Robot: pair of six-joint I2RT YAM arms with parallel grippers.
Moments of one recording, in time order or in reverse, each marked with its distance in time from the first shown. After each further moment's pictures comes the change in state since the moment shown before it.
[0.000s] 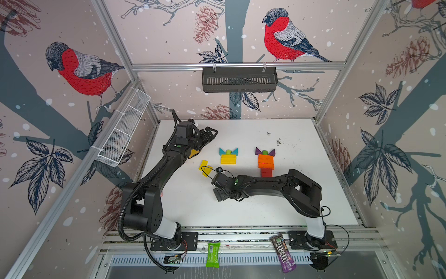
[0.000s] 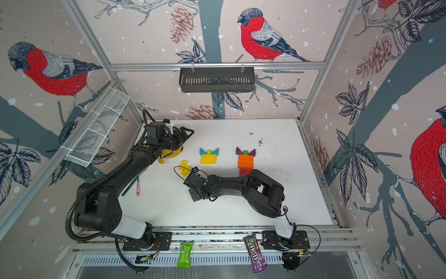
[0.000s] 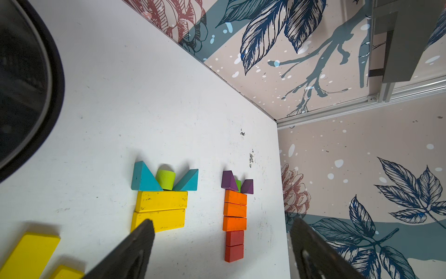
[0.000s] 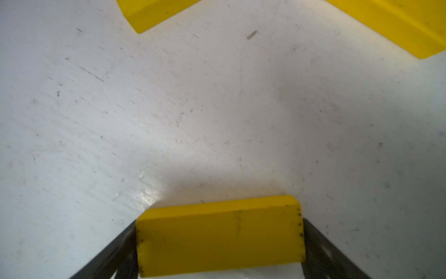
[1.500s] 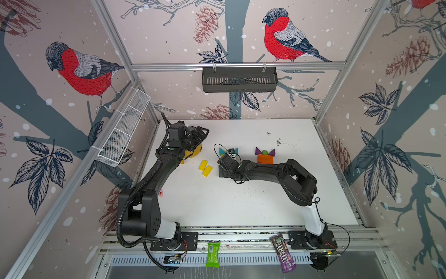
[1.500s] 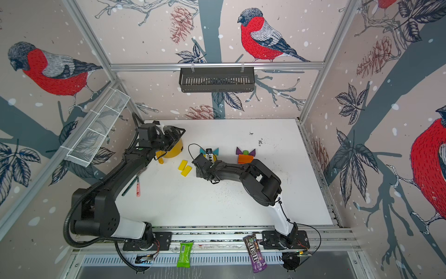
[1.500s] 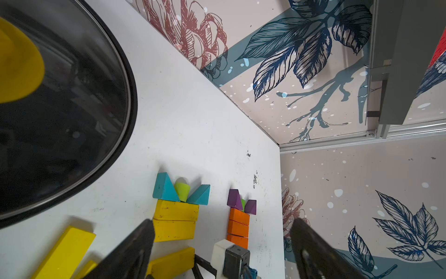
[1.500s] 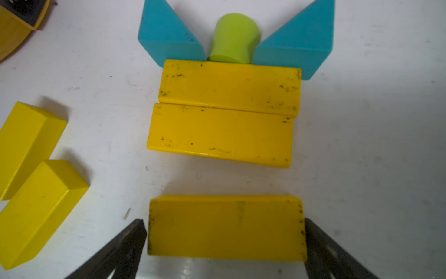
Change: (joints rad) left arm 0.090 -0.051 -0.059 0.032 -0.025 -0.061; right arm -0.199 0.088 0.104 0.110 0.058 0.206
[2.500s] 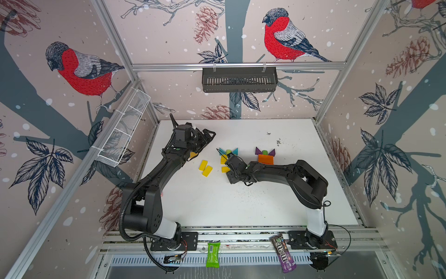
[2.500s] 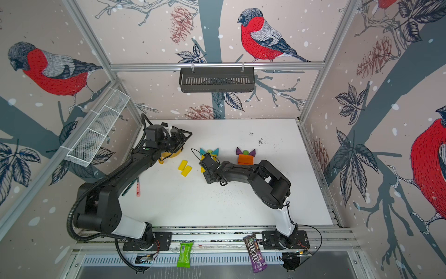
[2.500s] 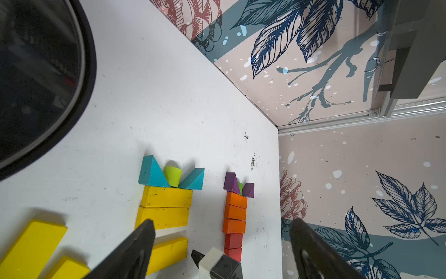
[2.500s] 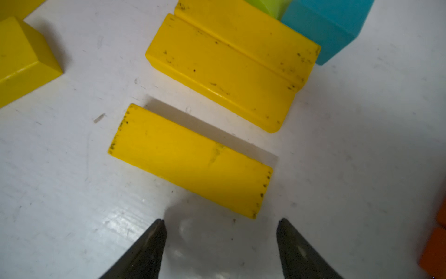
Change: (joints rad) left arm -0.068 0.045 -0.008 0.021 0.027 -0.011; right arm -0.034 -0.091 -0.131 -0.010 -0.076 -0.398
